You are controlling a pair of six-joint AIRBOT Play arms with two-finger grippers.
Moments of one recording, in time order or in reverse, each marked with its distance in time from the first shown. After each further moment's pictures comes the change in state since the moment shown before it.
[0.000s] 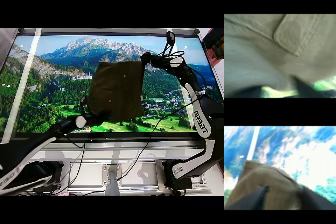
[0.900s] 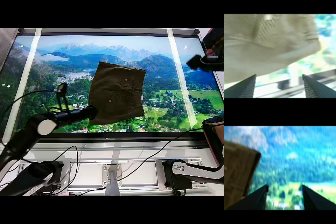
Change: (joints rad) left arm 0.190 0.529 0.001 0.298 -0.422 0.100; right arm -0.419 0.343 -0.030 -0.302 0.598 -0.008
